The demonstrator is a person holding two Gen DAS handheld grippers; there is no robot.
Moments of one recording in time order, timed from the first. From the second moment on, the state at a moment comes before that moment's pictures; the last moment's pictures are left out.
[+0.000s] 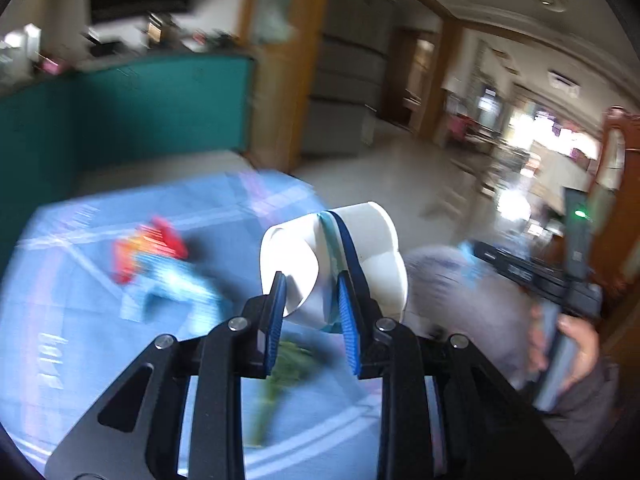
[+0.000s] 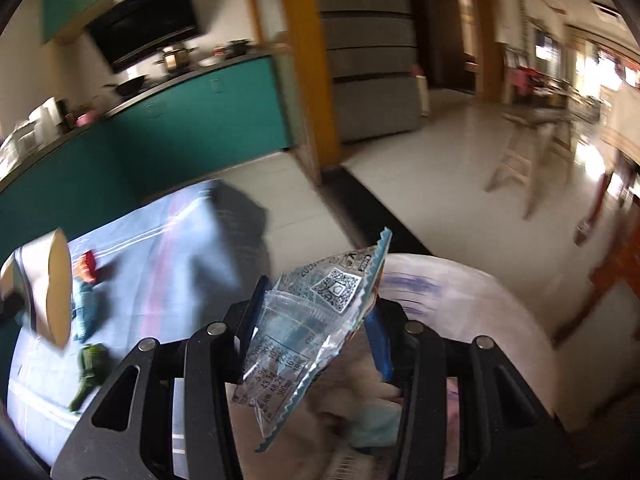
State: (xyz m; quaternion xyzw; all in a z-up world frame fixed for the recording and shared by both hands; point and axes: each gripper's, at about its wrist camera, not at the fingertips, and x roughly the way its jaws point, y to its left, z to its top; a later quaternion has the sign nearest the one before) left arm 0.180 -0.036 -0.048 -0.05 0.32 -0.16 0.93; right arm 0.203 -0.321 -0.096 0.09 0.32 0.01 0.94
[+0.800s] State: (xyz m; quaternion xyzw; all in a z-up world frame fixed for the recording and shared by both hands) left arm 0.231 -0.097 -0.075 0.03 0.36 -0.13 0.92; right arm 0.189 -0.356 -0.100 0.09 0.32 -0.04 0.94
